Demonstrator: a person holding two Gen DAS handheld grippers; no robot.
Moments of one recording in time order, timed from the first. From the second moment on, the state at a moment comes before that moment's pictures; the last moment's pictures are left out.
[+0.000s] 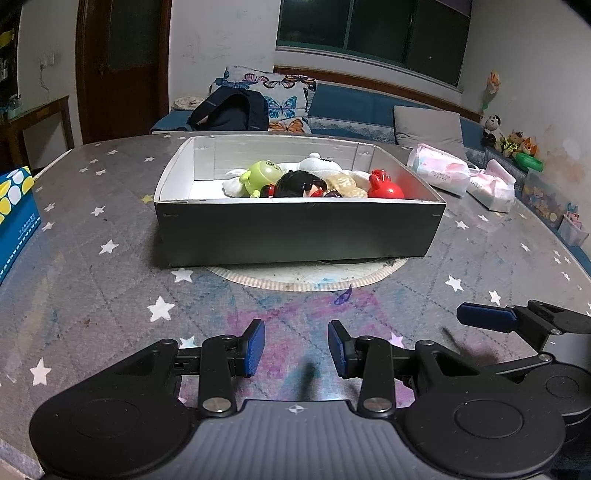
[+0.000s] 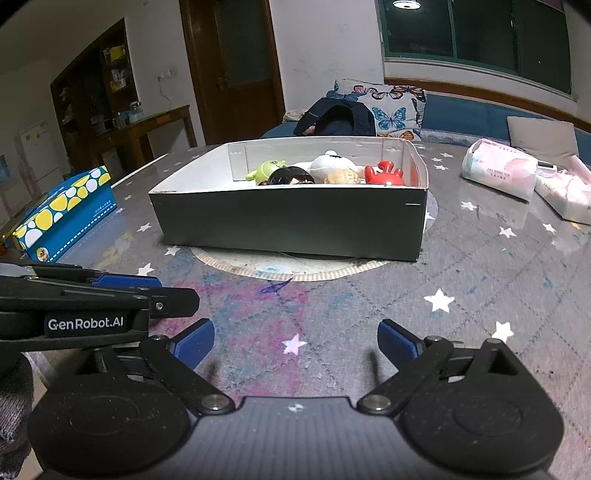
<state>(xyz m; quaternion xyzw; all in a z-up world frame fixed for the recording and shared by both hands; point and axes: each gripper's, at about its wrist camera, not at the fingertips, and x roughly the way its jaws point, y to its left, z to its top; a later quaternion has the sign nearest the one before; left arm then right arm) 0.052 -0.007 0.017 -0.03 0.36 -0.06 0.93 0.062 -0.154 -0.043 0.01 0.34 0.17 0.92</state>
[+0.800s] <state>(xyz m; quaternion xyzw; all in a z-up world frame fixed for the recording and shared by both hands) 0.063 -0.007 0.018 -0.02 0.36 -0.04 0.93 0.073 -0.153 -0.045 0.01 0.35 0.17 0.92</state>
